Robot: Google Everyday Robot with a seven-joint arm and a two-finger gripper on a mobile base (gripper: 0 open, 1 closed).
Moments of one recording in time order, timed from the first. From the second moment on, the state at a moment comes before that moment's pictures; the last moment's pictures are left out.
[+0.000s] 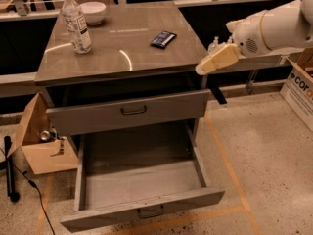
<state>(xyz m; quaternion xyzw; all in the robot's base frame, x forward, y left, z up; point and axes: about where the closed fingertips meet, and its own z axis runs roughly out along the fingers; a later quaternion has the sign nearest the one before) 0.643 -0.161 0.945 -0.45 0.76 0.11 0.45</state>
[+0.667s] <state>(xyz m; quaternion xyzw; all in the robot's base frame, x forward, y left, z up) 0.703 -0.159 0.946 -0.40 0.75 0.10 0.52</state>
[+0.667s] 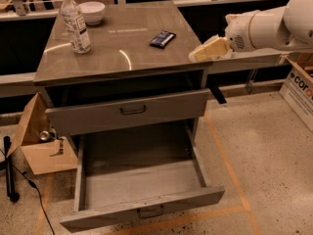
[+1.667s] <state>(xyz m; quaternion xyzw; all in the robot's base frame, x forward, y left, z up) 0.743 -0.137 0.935 -0.33 0.75 0.09 0.56</state>
